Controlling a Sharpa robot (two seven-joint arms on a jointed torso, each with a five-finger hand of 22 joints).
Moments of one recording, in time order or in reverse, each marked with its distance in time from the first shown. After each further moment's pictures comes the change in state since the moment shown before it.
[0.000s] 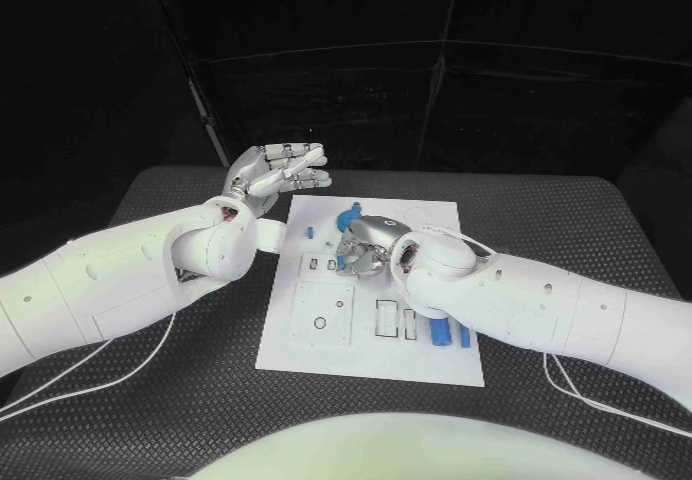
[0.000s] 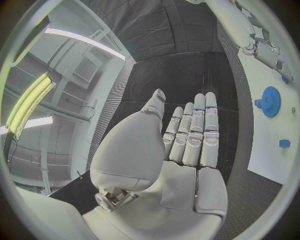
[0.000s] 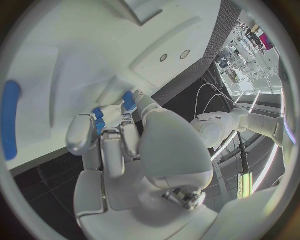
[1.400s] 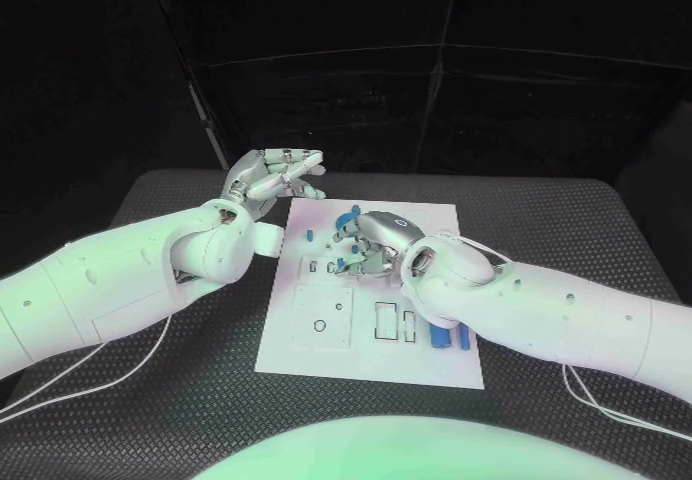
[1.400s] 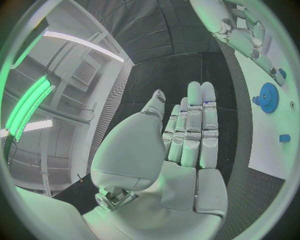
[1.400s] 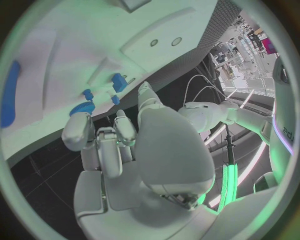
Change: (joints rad) left arm 0.000 -0.001 0.000 -0.015 -0.052 0.011 -0.028; left_hand -0.012 0.023 -0.028 -0.005 0.000 0.069 -0.053 0.006 0.004 0.197 -0.080 0.049 0.026 0.336 -0.100 0.175 0.142 0.000 0.248 -0.099 0.139 0.065; right arm -0.009 -0.082 -0.004 0.090 0.012 -0.173 0.116; right_hand 0.103 -0.115 -0.202 0.238 -0.061 -0.244 0.054 -0.001 -0.017 -0.100 0.057 -0.092 -0.117 0.000 0.058 -0.004 0.000 0.000 -0.022 0.048 -0.021 -0.035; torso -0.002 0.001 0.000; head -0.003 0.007
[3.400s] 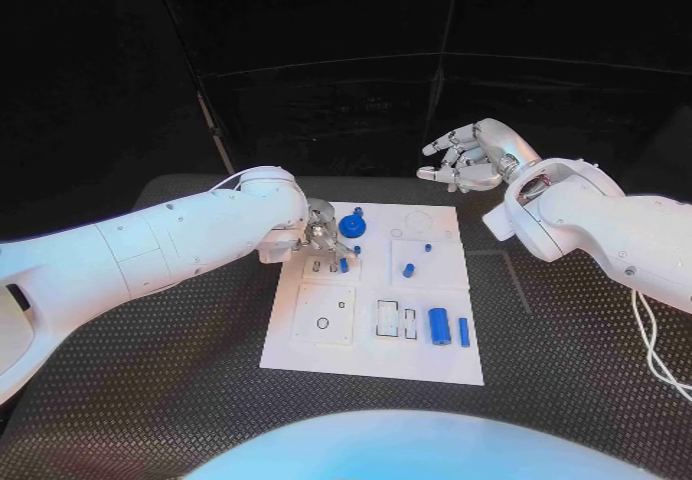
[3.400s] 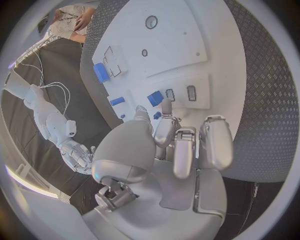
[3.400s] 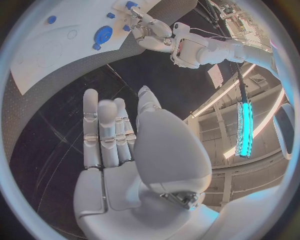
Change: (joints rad) left arm 0.141 0.282 -0.092 -0.226 -1.060 0.617 -0.961; left_hand -0.236 0.086 -0.215 0.140 -0.028 -0.002 -0.100 0.393 0.367 0.153 -0.102 1.117 1.085 0.019 -0.081 1.257 0.907 -0.100 0.131 -0.080 1.027 1.106; right arm 0.110 -0.289 0.136 0.053 0.523 -0.033 0.128; right_hand -0.008 0.066 -0.103 0.000 0.148 0.041 -0.018 0.094 -0.005 -0.303 -0.020 -0.496 -0.546 -0.195 -0.016 -0.664 -0.697 0.071 -0.328 -0.009 -0.455 -0.590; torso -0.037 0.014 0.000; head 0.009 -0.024
